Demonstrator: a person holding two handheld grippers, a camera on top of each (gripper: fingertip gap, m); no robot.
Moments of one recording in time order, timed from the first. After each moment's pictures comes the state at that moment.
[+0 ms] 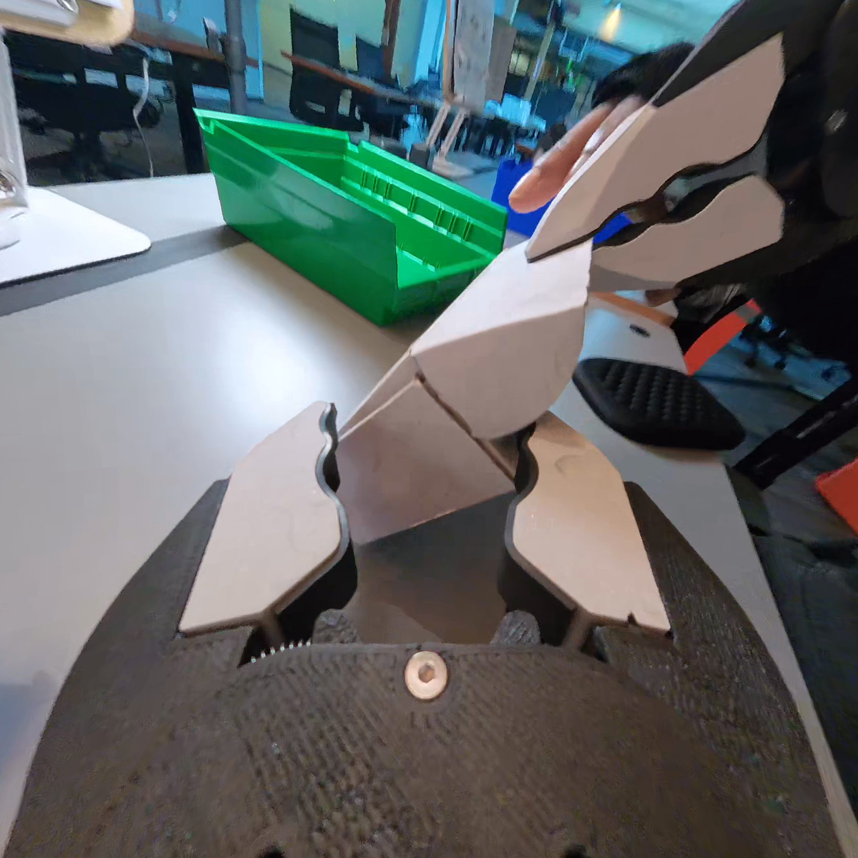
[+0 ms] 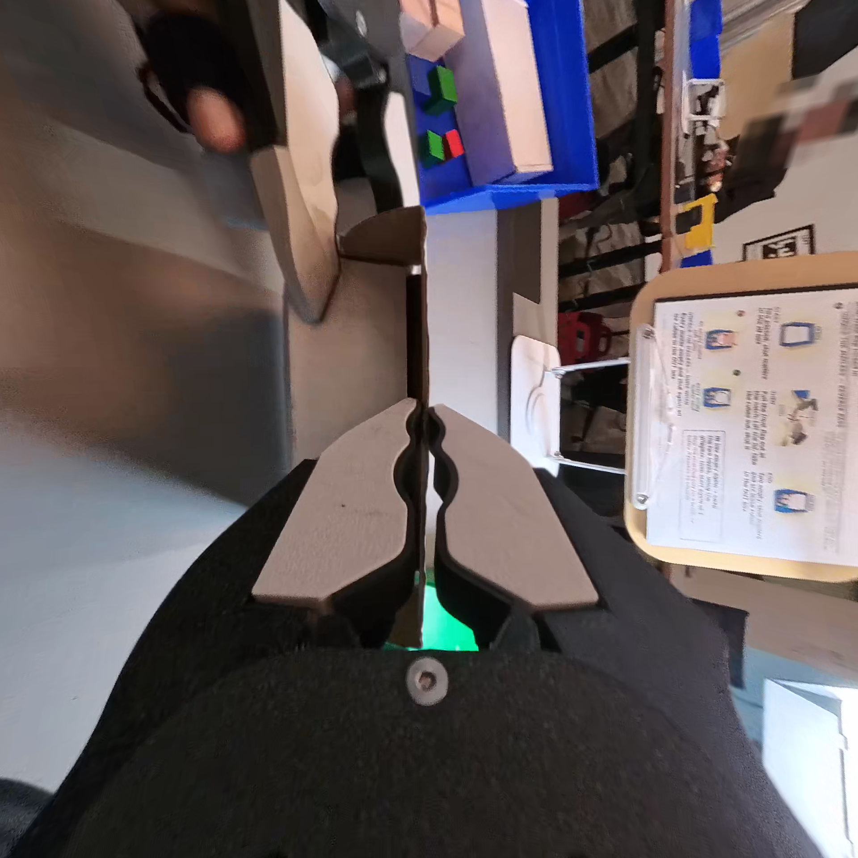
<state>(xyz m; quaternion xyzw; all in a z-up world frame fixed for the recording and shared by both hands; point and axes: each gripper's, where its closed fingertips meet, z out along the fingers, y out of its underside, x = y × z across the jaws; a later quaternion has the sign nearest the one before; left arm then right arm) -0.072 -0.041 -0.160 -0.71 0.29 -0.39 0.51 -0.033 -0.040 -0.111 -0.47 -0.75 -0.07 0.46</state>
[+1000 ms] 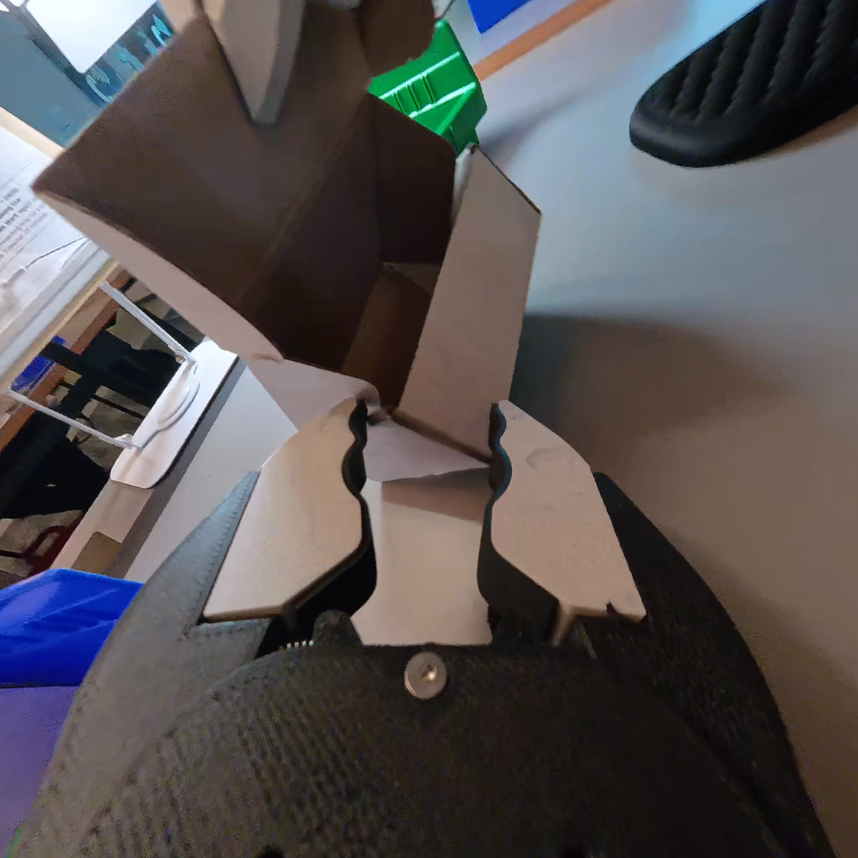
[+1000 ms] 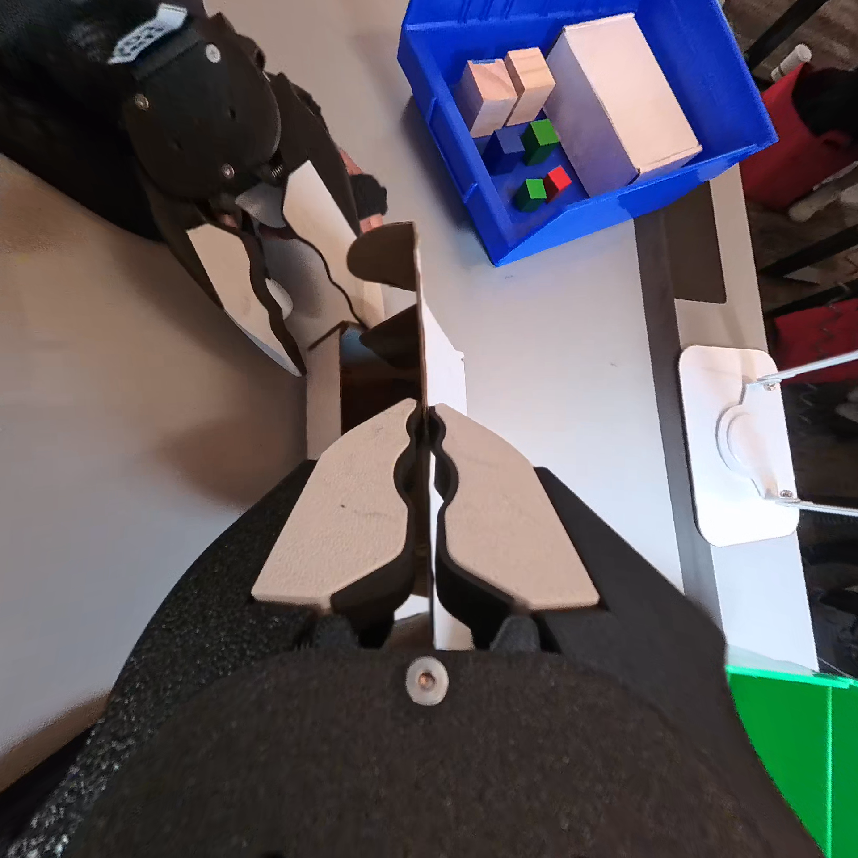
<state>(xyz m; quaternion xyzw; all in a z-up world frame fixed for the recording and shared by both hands) -0.070 -0.084 -0.191 -0.63 0.52 -0.09 0.57 -0.037 -0.050 -0.101 -0.57 -0.73 0.17 0.33</state>
